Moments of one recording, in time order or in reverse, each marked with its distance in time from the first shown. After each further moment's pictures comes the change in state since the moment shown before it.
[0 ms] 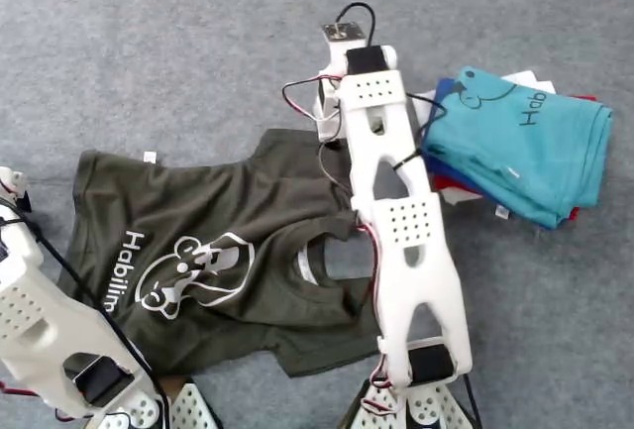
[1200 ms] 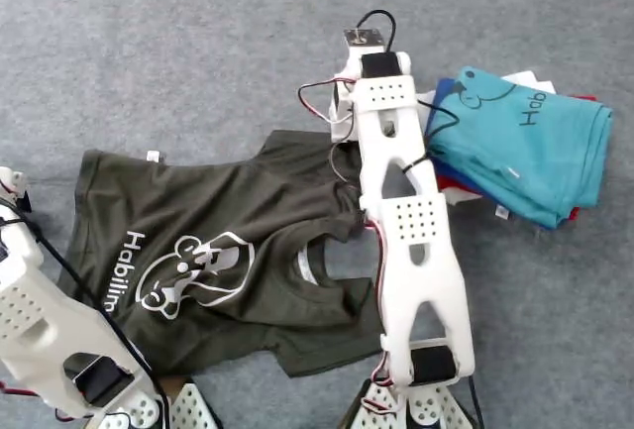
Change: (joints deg) left arm 0.0 0.0 0.0 0.0 0.0; right arm 2.7 4.7 -2.2 -1.6 -1.8
